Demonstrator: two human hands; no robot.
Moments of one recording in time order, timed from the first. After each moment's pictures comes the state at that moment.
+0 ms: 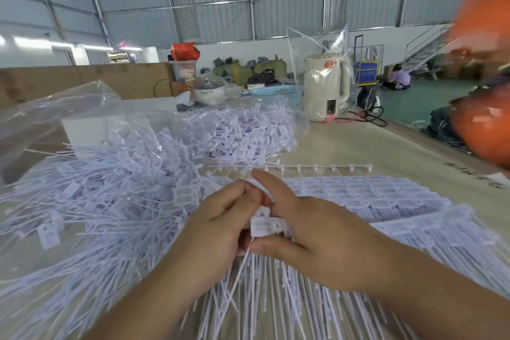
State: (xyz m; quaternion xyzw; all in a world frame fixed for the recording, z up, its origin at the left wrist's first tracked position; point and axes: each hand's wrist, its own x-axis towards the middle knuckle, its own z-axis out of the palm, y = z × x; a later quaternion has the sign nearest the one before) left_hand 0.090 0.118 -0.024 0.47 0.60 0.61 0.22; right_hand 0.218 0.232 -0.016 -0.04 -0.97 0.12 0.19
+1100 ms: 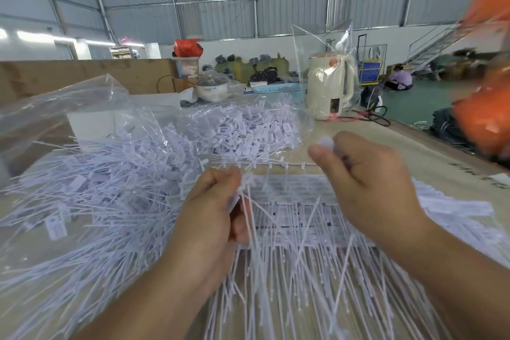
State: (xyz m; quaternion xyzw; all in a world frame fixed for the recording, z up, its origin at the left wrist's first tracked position) left_hand 0.096 0.117 -0.017 0.26 0.50 0.77 0.28; right_hand 0.229 0.248 0.002 -0.16 -0.84 0.13 0.50
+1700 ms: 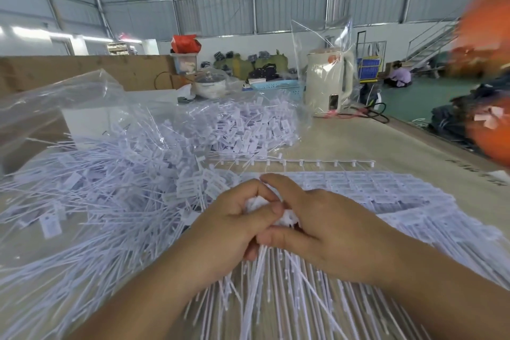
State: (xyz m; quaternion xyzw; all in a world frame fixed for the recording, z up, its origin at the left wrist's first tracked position) left_hand 0.091 0.116 -0.019 0.50 0.64 0.53 0.26; right_hand 0.222 0.236 -0.015 -0.04 -0.97 0.13 0.20
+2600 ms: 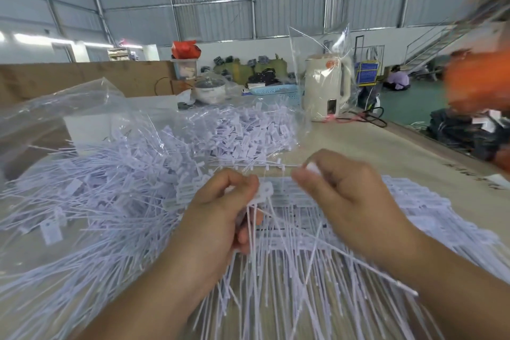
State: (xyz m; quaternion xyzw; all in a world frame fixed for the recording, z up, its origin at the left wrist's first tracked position) left_hand 0.098 0.117 -0.014 0.36 0.55 0.69 0.29; right_hand 0.232 0.243 -0.003 -0.13 -0.85 0.29 0.41
